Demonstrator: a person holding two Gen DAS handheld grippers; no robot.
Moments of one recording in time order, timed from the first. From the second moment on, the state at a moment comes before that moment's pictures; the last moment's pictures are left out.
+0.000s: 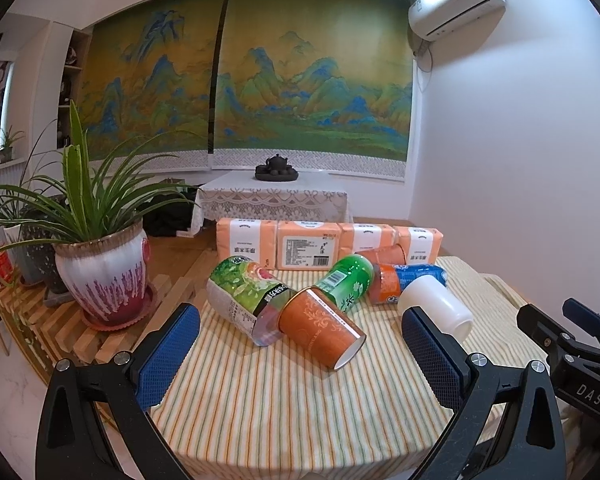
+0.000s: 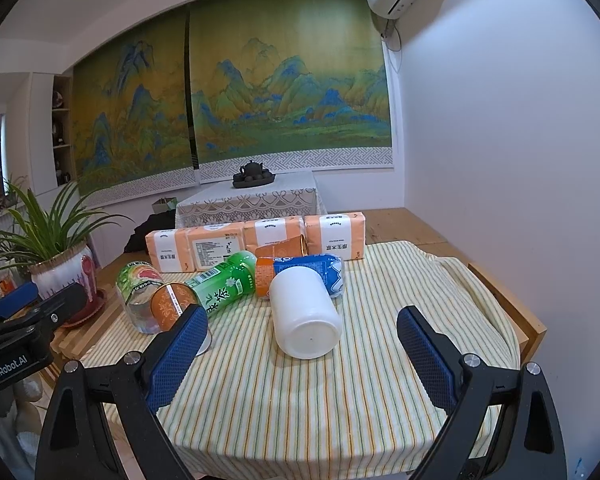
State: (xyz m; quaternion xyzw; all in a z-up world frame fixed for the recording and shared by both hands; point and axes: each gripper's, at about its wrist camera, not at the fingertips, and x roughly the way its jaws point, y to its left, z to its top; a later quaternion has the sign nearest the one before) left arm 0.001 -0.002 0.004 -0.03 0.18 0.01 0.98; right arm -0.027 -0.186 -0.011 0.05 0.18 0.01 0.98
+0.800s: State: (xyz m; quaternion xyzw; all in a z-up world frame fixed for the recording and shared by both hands) left arm 0.106 -0.001 0.003 0.05 0.28 -0.06 0.96; right arm 0.000 -0.205 -0.022 0.06 0.20 0.00 0.98
